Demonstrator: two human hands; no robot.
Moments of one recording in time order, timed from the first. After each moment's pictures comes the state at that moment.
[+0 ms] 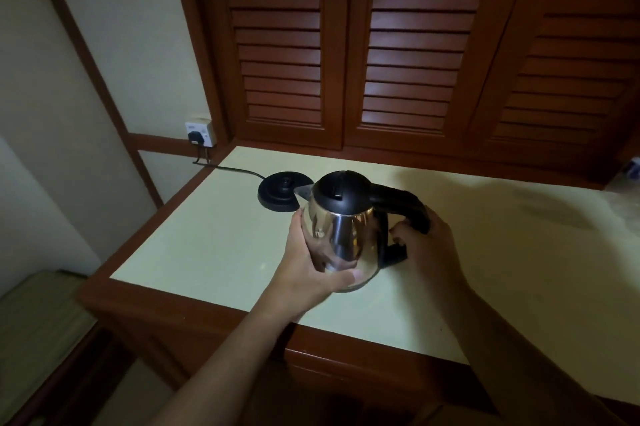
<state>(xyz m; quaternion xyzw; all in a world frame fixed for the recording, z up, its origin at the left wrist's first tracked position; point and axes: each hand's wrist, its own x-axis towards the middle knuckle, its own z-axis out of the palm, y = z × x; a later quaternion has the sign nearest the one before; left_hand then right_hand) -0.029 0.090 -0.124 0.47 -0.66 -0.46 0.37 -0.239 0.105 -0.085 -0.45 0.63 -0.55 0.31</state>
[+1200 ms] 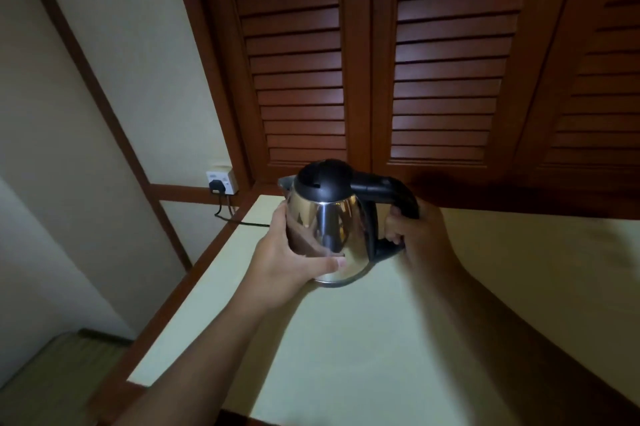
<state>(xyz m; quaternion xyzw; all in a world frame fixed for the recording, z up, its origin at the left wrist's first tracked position) 0.043 -0.026 -0.049 0.51 -0.68 -0.36 0.39 -0.182 -0.033 -0.053 -0.48 0.45 -0.64 0.41</state>
